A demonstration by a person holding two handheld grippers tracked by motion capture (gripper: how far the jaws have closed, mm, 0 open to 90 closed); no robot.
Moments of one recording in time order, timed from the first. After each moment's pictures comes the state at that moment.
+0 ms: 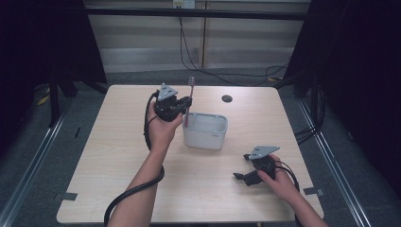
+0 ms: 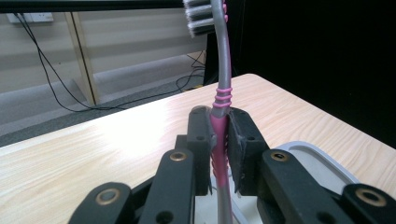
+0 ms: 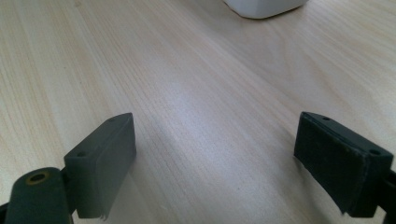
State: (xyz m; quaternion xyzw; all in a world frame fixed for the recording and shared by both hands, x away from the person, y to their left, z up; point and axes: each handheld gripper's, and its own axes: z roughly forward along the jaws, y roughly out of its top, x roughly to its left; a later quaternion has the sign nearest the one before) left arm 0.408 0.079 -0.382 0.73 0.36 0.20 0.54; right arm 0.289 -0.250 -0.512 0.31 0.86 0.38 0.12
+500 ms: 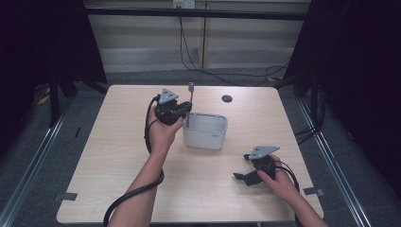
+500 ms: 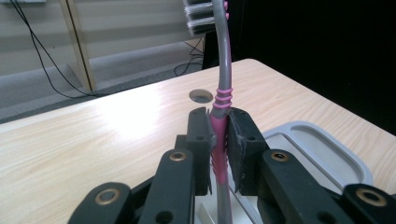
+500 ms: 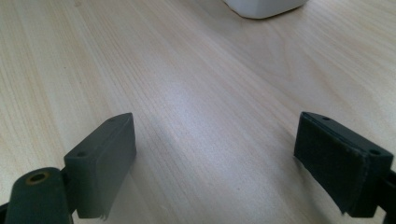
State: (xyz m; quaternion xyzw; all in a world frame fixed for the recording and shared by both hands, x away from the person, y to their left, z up) left arm 0.407 0.077 -0.395 0.74 0.37 0.18 0.53; right arm 0.289 -0.250 -0.512 0.31 0.86 0.38 0.12
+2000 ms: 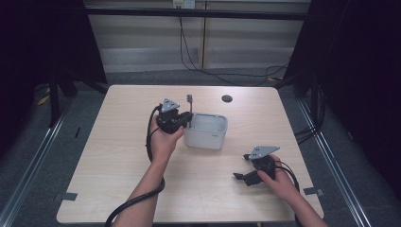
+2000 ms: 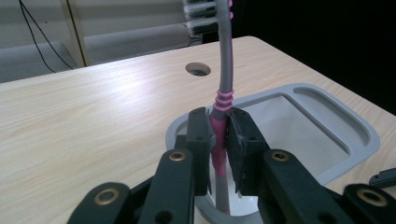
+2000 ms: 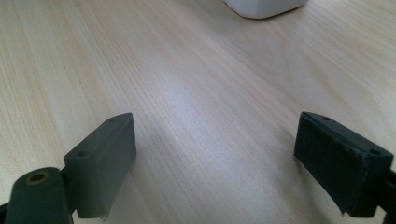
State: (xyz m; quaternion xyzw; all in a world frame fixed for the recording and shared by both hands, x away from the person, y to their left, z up) left arm 0.397 0.077 -0.420 0.75 0.39 0.16 0.51; right arm 0.289 -0.250 -0.512 0.31 0.86 0.38 0.12
